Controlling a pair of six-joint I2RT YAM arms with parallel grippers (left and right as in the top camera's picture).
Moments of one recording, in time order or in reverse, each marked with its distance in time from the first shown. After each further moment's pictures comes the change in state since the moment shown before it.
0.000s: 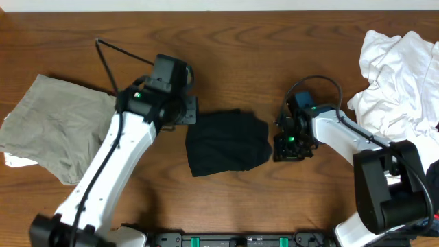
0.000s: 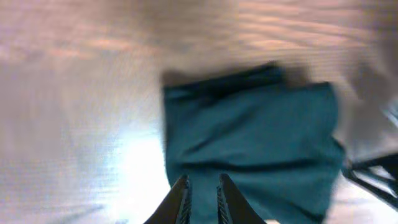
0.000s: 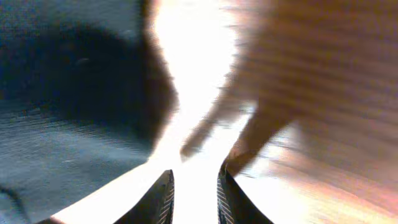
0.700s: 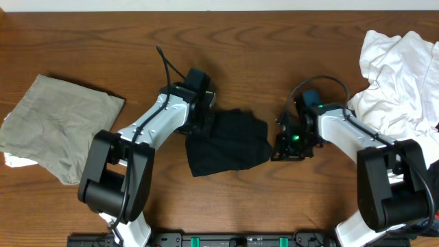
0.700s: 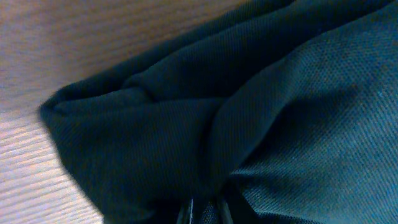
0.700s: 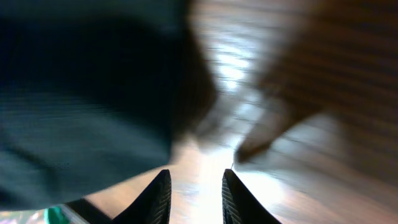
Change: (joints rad) left arm -0.037 0.405 -0.086 0.164 0.073 0.164; right arm -0.027 0.006 -0.003 -0.001 -0.193 -0.082
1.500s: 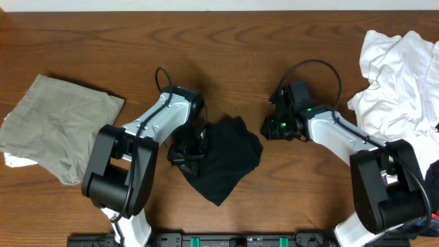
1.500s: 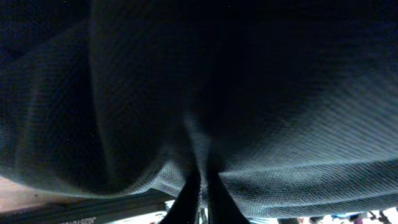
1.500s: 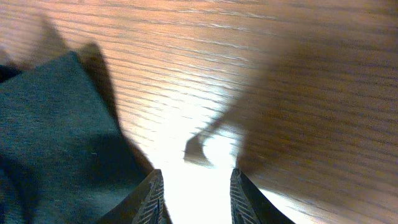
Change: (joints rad) left arm 0.005 0.028 0.004 -0.519 0.186 -0.129; right arm 0.060 0.000 -0.001 0.385 0.188 0.149
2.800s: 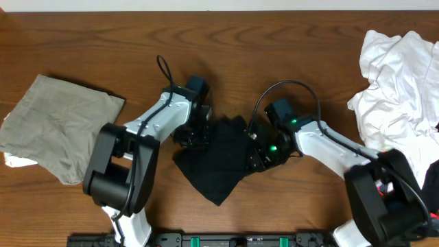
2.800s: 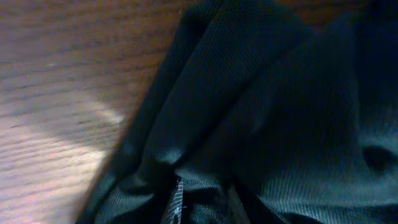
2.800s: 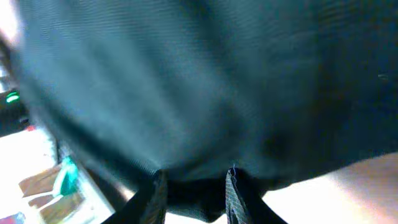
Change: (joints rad) left arm 0.000 0.023 0.004 0.351 -0.118 0.042; right arm 0.151 -0.040 -0.041 -0.242 -0.296 -0.201
